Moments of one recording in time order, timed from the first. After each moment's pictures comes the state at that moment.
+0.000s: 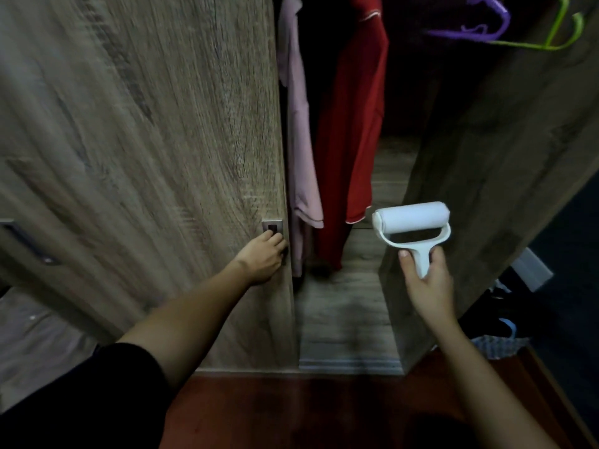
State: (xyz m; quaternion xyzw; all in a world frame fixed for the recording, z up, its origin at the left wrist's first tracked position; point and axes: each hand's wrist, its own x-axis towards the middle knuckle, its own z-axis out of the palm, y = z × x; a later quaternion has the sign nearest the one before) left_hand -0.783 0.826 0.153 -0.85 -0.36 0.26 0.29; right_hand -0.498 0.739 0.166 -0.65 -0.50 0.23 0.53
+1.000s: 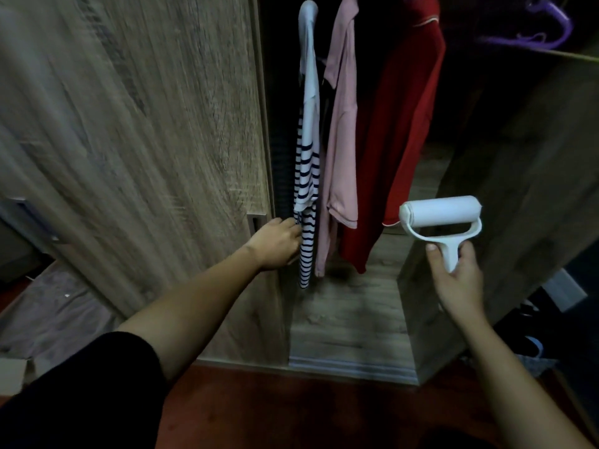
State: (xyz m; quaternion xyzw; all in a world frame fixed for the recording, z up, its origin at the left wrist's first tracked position) left_hand -0.826 0.808 0.181 -0.87 -0.43 0.09 0.23; right_hand -0.527 0.741 0.182 -0.63 -0.52 0.23 0.53
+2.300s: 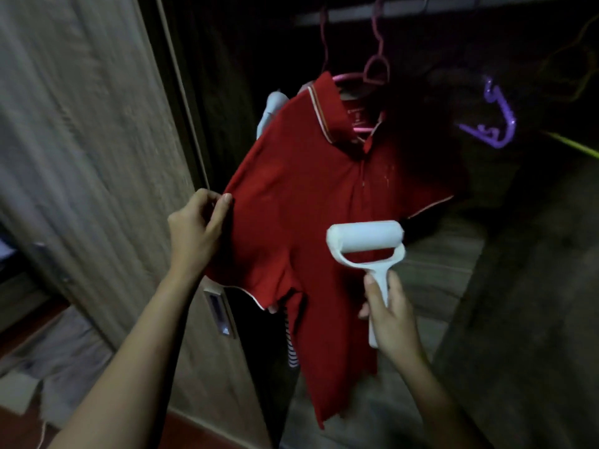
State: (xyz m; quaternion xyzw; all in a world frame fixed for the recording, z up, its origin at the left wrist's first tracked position) left_hand -0.790 0.852 0.311 -0.50 -0.65 -0.56 0.12; right_hand -0.521 0.886 0.215 -0.44 -0.63 0.38 0.51
